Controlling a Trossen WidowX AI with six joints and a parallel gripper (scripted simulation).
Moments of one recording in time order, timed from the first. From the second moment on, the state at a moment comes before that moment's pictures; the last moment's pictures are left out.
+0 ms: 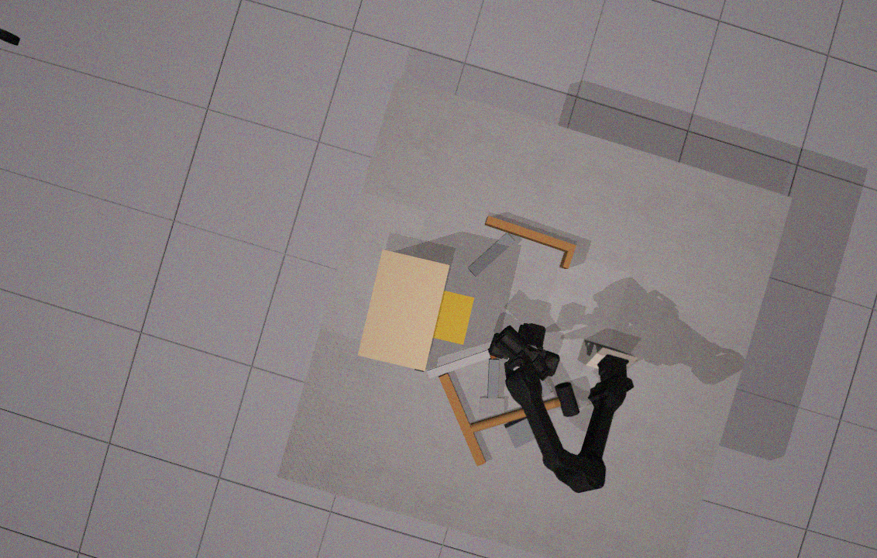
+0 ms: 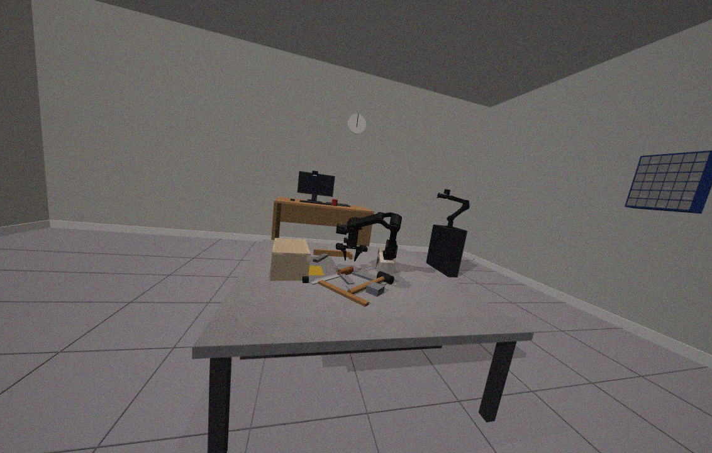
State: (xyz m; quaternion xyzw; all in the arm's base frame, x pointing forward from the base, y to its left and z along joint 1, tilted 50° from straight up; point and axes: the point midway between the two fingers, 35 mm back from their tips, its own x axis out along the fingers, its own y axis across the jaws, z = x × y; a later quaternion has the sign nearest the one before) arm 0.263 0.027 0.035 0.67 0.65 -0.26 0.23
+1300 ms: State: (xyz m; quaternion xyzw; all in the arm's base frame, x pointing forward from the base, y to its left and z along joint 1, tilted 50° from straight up) arm 0.263 0.027 0.035 0.63 0.68 -0.16 0.33
